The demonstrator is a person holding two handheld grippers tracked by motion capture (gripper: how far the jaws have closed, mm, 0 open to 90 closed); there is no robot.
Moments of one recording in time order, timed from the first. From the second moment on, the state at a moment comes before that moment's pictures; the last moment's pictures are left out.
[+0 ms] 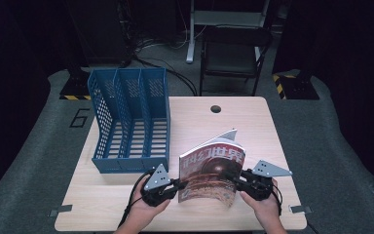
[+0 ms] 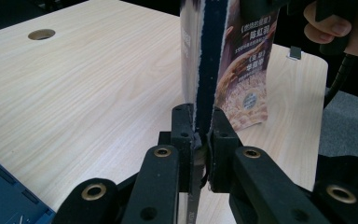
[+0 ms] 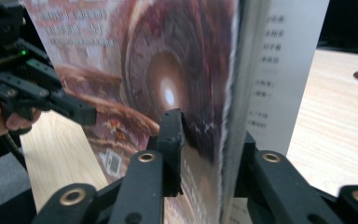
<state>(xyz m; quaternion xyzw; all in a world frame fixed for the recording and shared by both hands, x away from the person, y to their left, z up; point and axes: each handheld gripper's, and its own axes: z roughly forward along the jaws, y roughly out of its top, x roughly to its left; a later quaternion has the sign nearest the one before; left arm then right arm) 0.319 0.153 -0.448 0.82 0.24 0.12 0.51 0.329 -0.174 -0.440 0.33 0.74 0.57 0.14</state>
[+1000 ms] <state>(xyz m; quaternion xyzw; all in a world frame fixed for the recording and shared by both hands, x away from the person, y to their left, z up) 0.317 0.157 -0.447 0.83 0.22 0.11 0.50 0.341 -0.185 -0.484 0.33 0.81 0.49 0.01</state>
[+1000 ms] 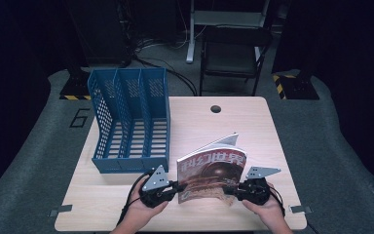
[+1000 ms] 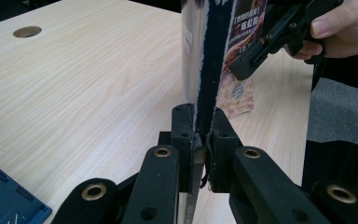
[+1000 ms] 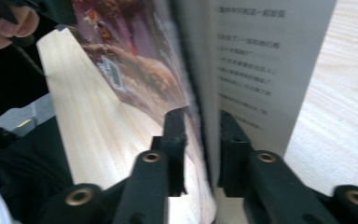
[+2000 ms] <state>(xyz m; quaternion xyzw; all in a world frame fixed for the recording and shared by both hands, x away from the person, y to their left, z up) 0.307 0.164 -0.445 0.84 0.21 0.11 0.49 0.343 -0.155 -0.479 0.31 0.82 0.47 0.11</state>
